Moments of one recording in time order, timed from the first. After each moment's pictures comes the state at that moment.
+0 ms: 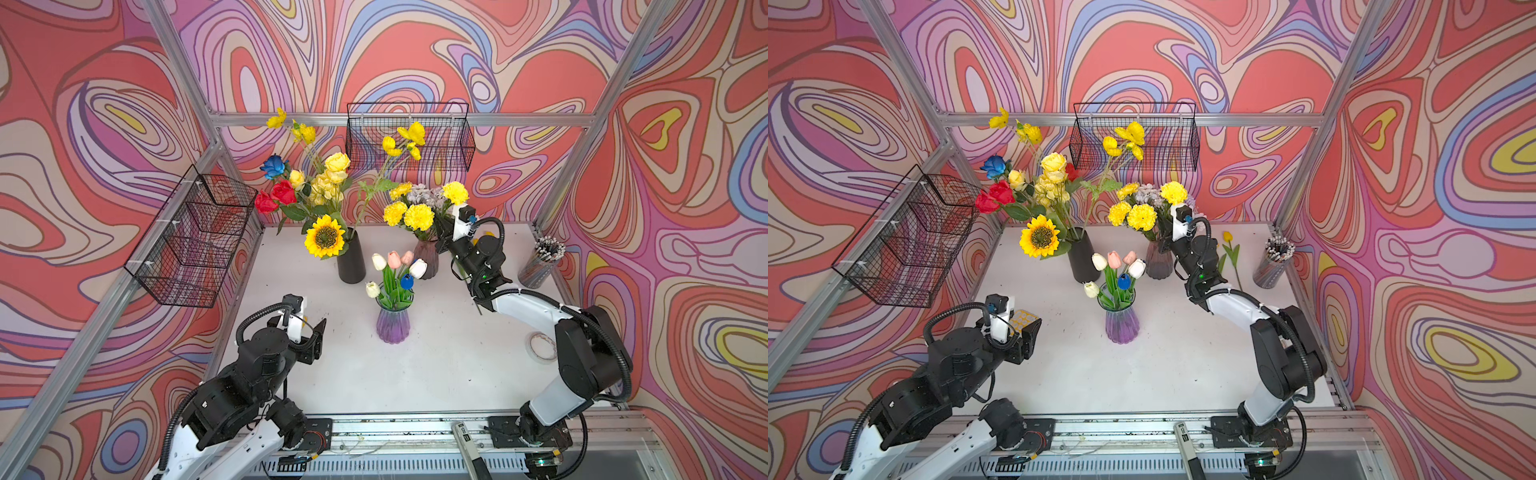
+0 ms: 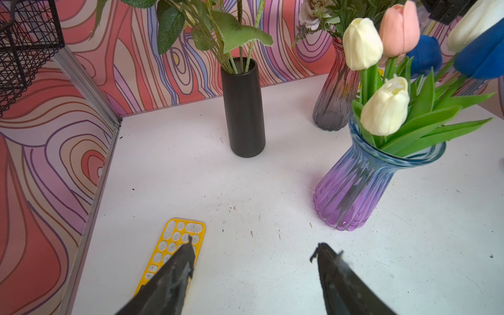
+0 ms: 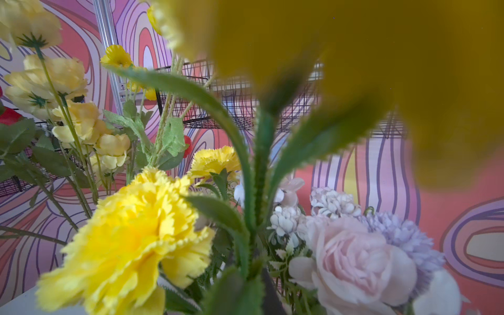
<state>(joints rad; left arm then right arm) -0.68 0.44 0.86 -0.86 -0.41 -0.17 0.41 1.62 1.05 0.78 -0.10 0.04</state>
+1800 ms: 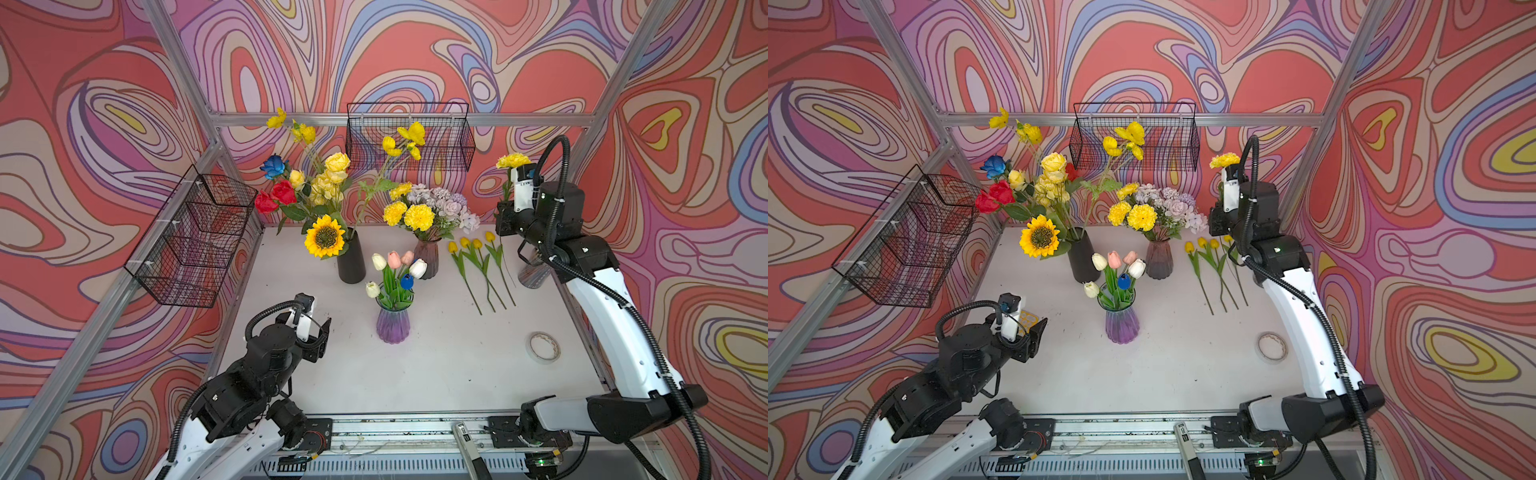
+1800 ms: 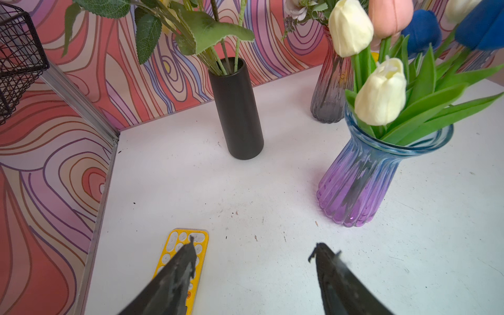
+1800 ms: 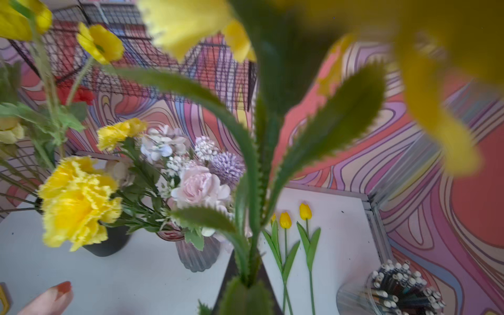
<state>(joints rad) -0.68 0.45 0.82 -0.80 -0.39 -0.07 0.19 1.39 1.66 -0.65 0.04 0.00</state>
